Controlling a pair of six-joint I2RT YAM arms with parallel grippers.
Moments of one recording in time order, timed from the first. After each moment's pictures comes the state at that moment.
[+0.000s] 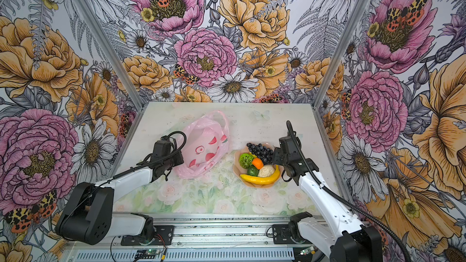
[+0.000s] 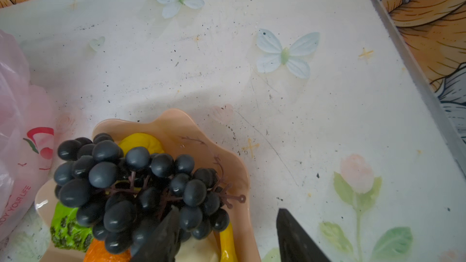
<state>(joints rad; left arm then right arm) -0.25 1.38 0.61 -0.09 -0.03 -0.53 0.23 1.00 0.76 -0.59 0.18 0.42</state>
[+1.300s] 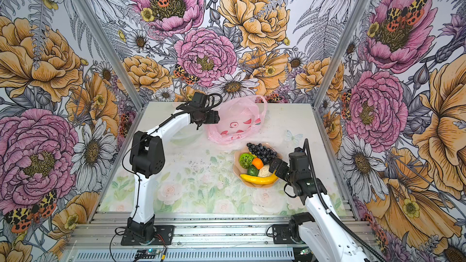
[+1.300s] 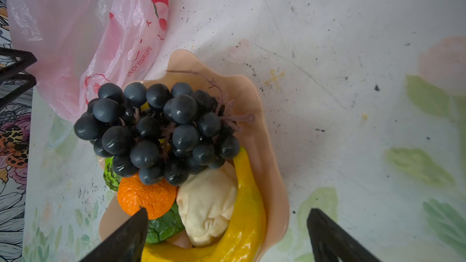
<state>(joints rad) -0.39 2.16 1.92 -0.69 0.08 -0.35 0.15 0.78 0.52 -0.58 -0.12 0.65</state>
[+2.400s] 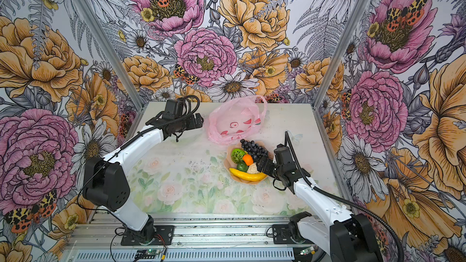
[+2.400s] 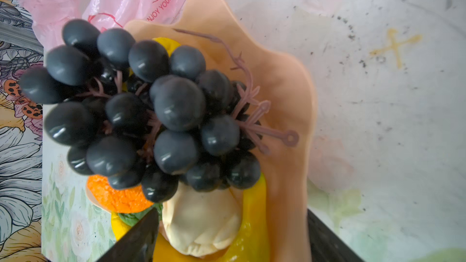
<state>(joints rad) -0.31 1.64 1.35 -0.50 0.02 -0.44 0.31 1.08 0.53 -0.31 -0.21 0.67</state>
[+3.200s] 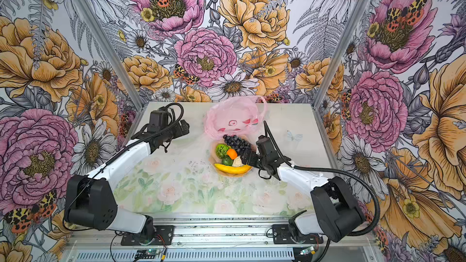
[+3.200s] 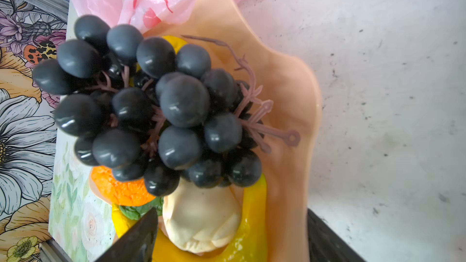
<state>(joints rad) -0.21 1.45 1.08 -0.37 -0.02 -0.51 0.46 1.38 0.69 -0.14 -0.20 0.68</state>
